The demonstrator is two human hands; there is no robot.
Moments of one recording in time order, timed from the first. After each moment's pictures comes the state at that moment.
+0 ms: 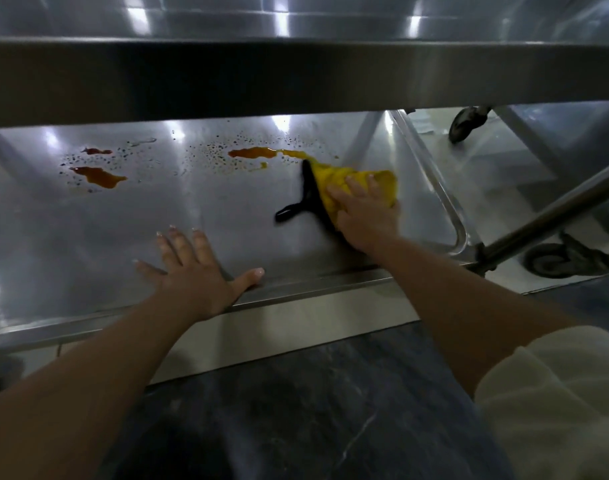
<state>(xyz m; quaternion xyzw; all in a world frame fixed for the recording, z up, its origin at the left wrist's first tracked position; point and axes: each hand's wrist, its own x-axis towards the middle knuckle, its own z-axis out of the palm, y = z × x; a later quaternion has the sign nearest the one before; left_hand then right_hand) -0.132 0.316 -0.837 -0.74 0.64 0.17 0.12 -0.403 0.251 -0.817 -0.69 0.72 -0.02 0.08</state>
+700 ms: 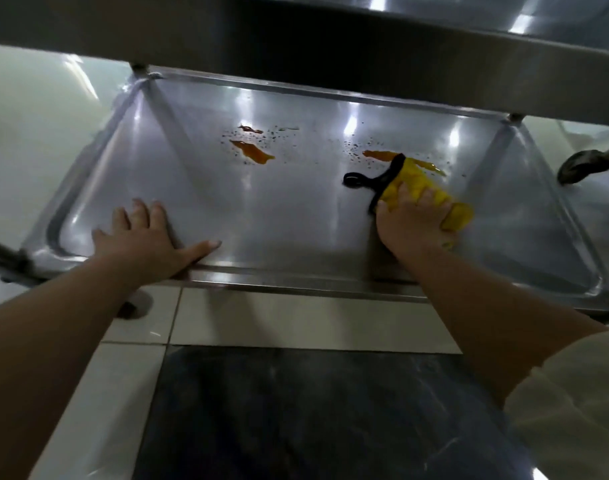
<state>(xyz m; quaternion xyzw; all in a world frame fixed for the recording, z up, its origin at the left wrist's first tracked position) 0.120 0.345 -0.829 -0.81 0.56 0.11 0.10 -0.240 0.252 -0.818 -0.58 0.81 -0.04 0.08</state>
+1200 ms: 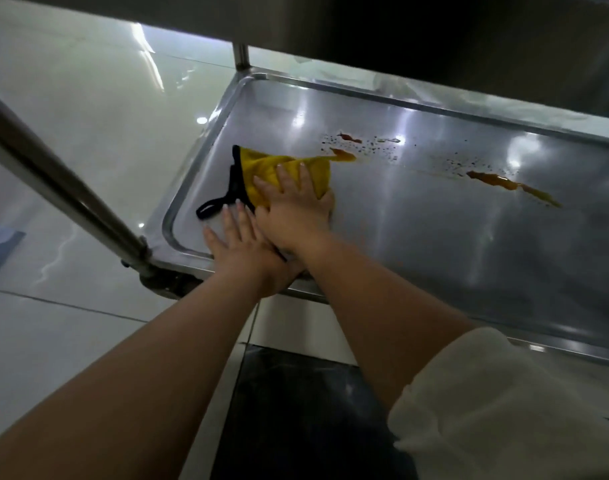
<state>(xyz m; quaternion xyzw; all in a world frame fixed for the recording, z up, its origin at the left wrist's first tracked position) 0.120 0.354 -0.839 -0.82 0.54 0.19 0.09 0.060 0.278 -0.825 -0.86 0.50 -0.02 0.13</state>
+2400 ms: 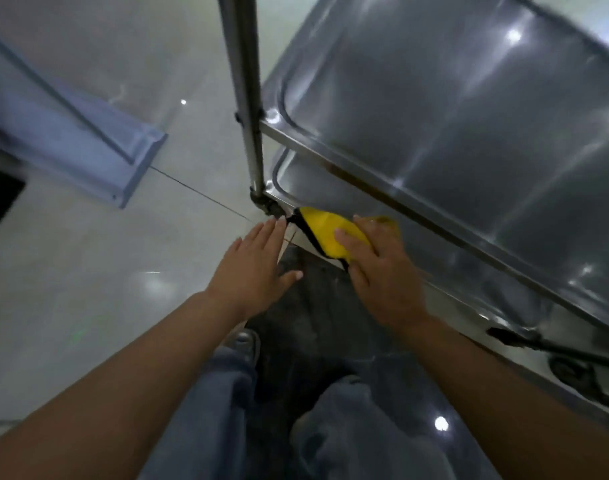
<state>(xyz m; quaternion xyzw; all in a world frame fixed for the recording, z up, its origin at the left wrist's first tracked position) 0.147 0.581 -0.510 -0.76 0.54 0.35 -0.06 -0.040 0.477 -0.485 -0.91 0.35 -0.03 0.20</state>
